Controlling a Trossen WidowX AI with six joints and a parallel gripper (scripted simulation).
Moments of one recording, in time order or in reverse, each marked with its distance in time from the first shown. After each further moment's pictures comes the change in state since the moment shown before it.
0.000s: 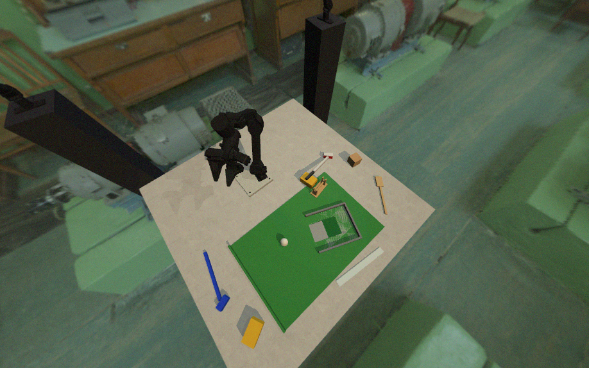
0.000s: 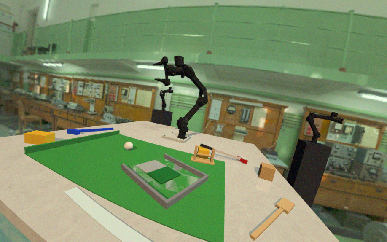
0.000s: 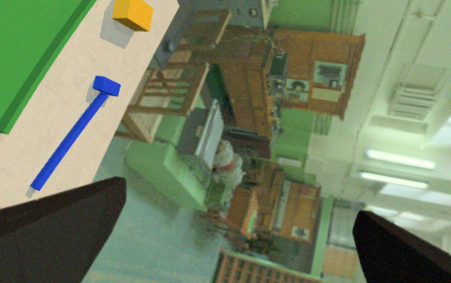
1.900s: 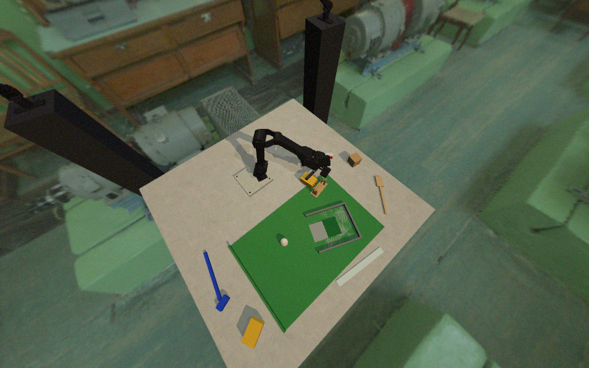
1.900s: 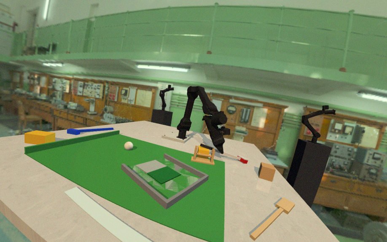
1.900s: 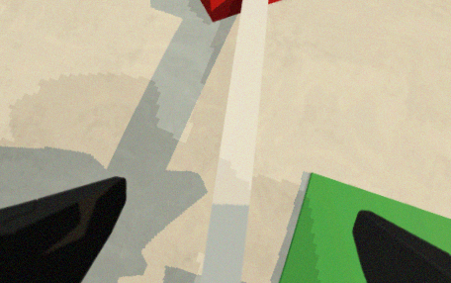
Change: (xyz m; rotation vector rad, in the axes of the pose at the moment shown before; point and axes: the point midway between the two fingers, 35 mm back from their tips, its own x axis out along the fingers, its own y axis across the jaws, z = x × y) arm -0.212 0.467 0.333 -0.562 -1.094 1.427
